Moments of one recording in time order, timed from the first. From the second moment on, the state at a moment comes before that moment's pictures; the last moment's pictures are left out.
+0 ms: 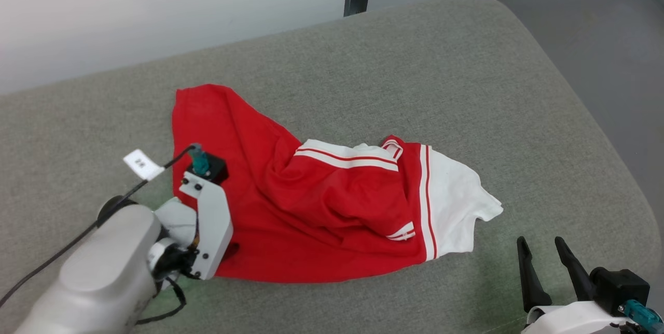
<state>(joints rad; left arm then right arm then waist) -0.70 0.54 -0.79 0.56 -0.78 -0.13 0.79 -0.03 -0.05 -0.03 0.25 0.19 0.13 -0.18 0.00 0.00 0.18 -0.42</state>
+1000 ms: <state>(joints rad) -0.57 0.51 -0.80 0.36 -0.95 -0.01 1.09 -0.04 -0.05 -0.07 0.24 0.17 0.13 -0.15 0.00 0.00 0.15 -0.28</state>
